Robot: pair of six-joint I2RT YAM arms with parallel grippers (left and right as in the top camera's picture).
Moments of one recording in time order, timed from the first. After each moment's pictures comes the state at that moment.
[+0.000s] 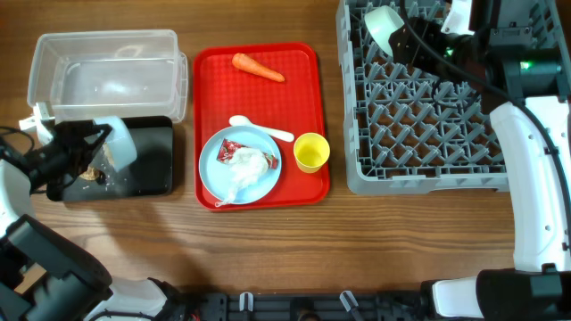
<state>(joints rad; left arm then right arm) 0.78 1.69 1.14 -0.80 1.09 -0.02 0.06 1.59 1.70 -0.93 -0.27 0.36</state>
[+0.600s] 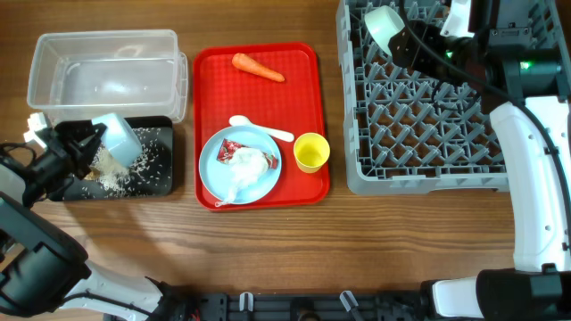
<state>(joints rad) 0.84 1.86 1.14 -0.78 1.38 -0.03 0.06 1.59 1.70 -0.96 -0.27 0.36</state>
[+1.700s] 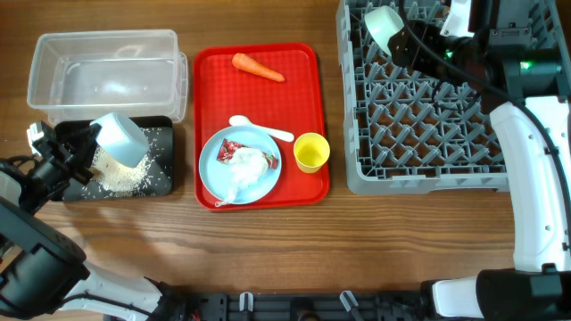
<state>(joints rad) 0.87 1.86 1.14 -1.02 1.54 -0.04 0.06 1.59 1.70 -0.95 -0.27 0.35</state>
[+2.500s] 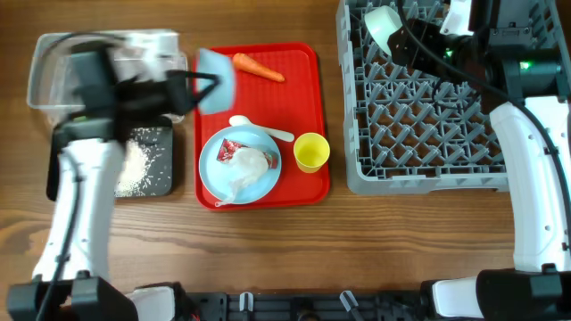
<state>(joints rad) 0.03 1.46 1.18 -0.43 0.88 -0.23 0.07 1.59 1.70 -0.93 -0.27 0.33</state>
